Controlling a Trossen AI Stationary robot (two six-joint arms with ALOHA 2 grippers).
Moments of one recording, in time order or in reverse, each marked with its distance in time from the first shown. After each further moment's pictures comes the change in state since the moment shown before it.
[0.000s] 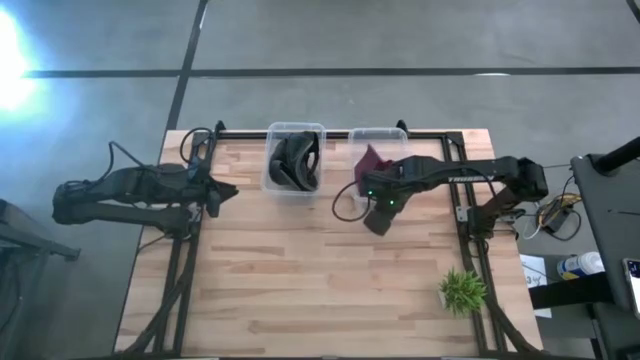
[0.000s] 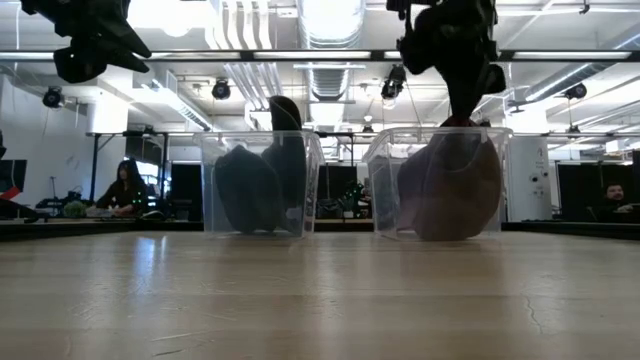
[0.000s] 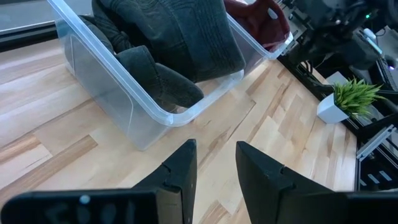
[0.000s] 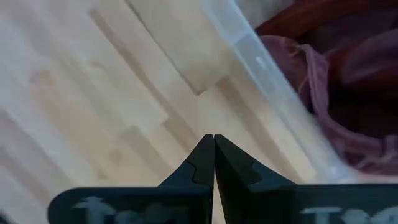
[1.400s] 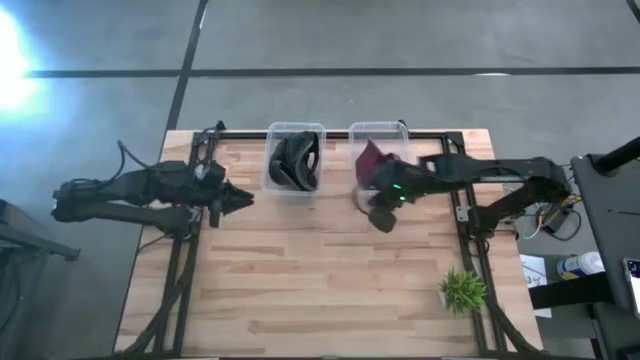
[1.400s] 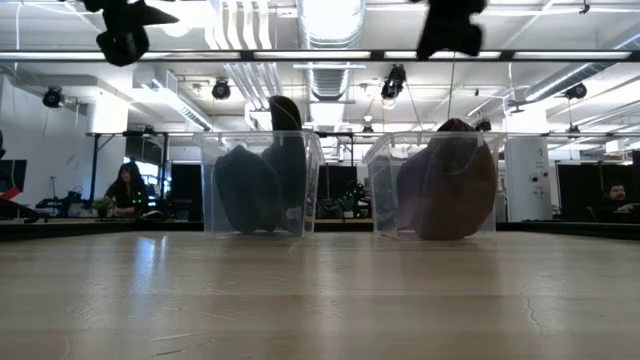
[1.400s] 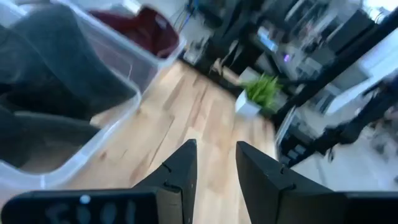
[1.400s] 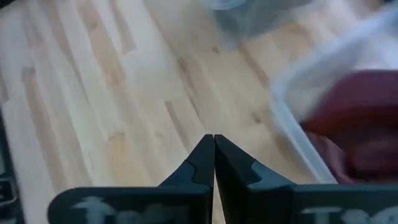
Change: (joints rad) left arm -0.003 0.032 -0.037 0.363 0.253 0.147; right arm 0.071 -0.189 0.002 0.245 0.110 -0.115
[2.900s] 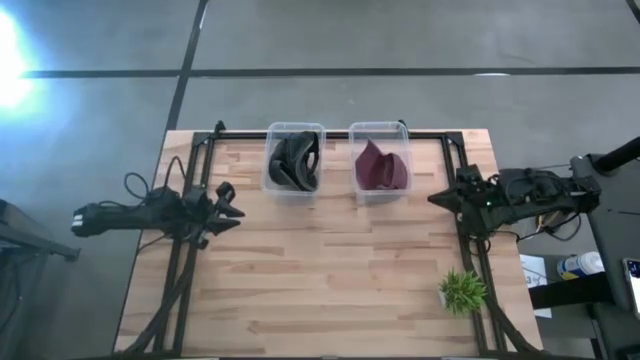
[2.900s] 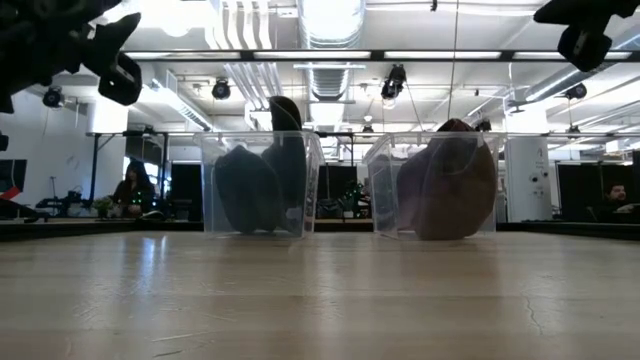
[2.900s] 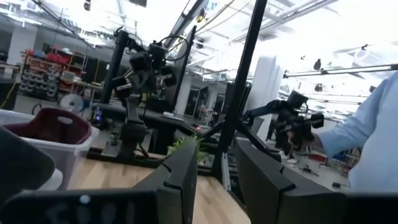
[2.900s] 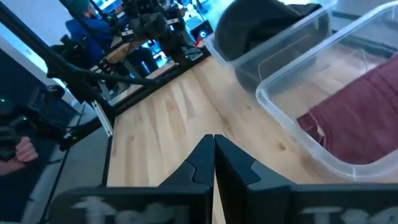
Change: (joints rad) left arm 0.001 -0.472 -0.726 0.833 0.247 0.246; right arm 0.171 -1.039 -0.657 0.257 0.170 0.148
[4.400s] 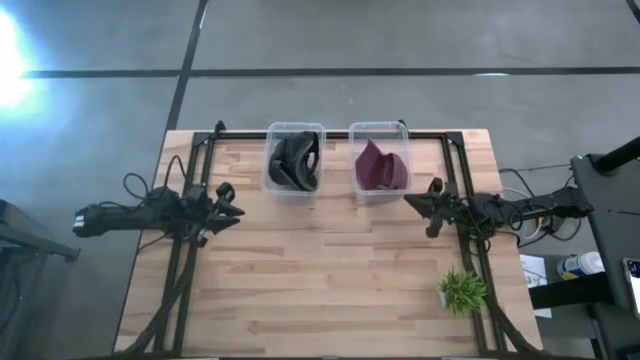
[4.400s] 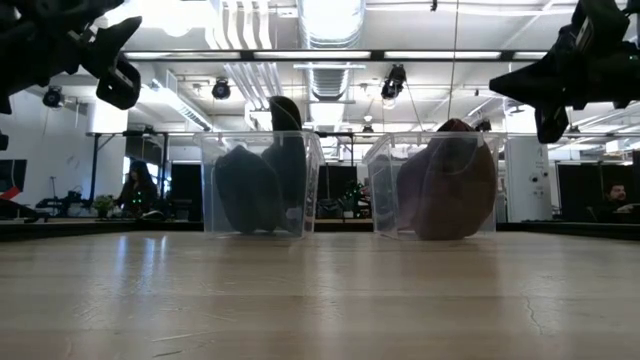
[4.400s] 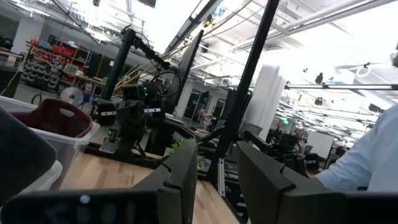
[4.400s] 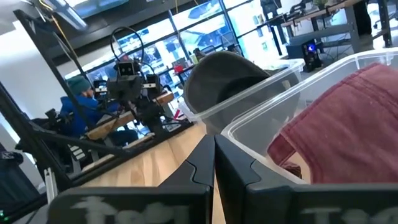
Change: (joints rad) left arm 0.001 -0.026 -0.009 -0.017 -0.029 -0.083; right arm -0.023 -0.132 -0.692 0.969 0.222 -0.235
